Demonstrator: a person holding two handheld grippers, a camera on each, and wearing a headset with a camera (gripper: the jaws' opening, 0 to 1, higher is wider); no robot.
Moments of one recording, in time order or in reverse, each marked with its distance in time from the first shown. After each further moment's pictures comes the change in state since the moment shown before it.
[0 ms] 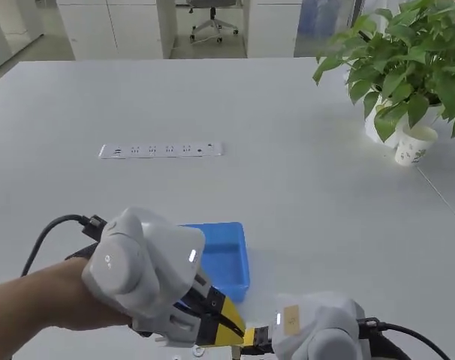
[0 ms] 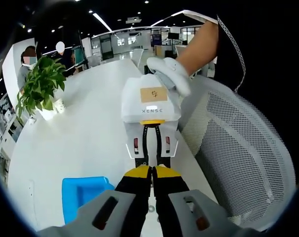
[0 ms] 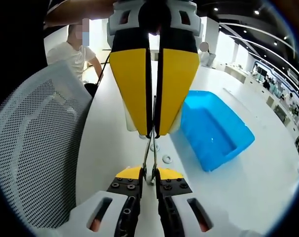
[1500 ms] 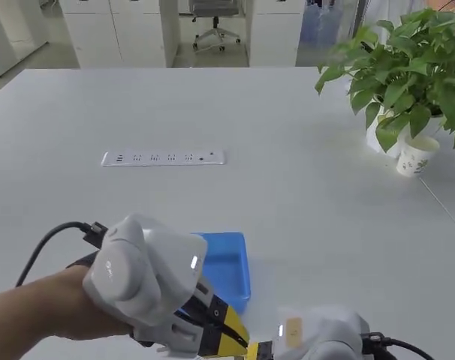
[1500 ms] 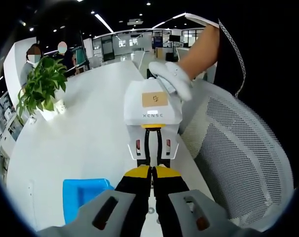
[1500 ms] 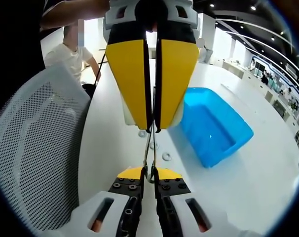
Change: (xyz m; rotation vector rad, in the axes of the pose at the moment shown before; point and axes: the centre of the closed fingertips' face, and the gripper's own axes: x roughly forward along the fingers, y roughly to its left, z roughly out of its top) left arm -0.005 0.002 0.008 -0.014 -0.020 0.000; right arm -0.004 0.000 -0.001 0.035 0.017 -0.007
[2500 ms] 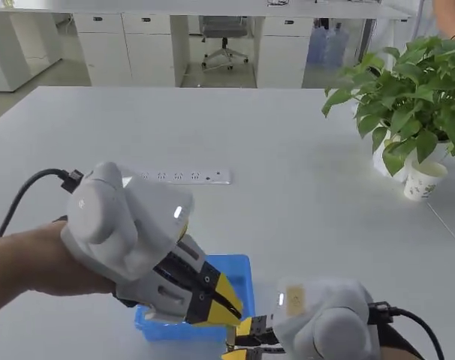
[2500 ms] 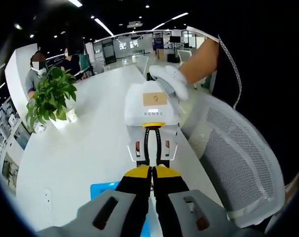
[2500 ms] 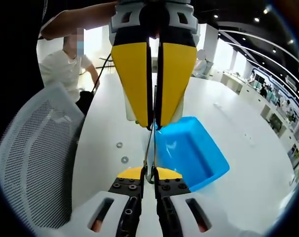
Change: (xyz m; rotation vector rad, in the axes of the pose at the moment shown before) left arm -0.054 0.034 0.027 0.035 -0.007 0.038; right arm -0.020 -0.040 0.061 -0.072 -0.065 -0.027
